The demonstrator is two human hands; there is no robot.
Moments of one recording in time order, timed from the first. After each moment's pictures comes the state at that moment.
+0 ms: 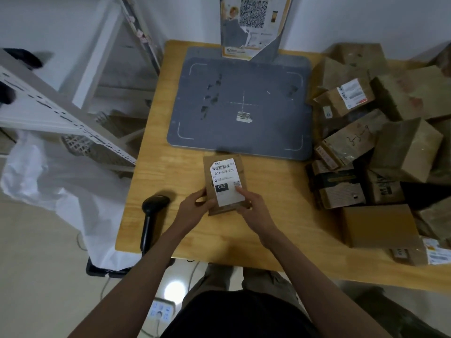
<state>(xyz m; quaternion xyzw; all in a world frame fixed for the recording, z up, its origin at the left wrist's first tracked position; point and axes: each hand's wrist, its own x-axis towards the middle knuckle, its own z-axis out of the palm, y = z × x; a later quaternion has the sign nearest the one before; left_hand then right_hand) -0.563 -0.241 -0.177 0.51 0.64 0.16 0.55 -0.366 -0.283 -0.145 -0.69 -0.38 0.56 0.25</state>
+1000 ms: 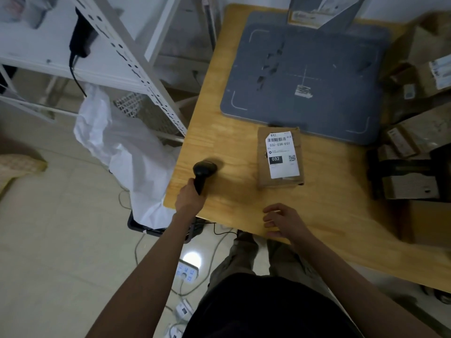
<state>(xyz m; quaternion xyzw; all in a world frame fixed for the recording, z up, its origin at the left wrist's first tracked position) -0.682 -0.288 -0.193 0.47 0.80 -0.02 0.37 -0.422 -0.340 -0.159 -0.70 -0.23 0.66 0.15</state>
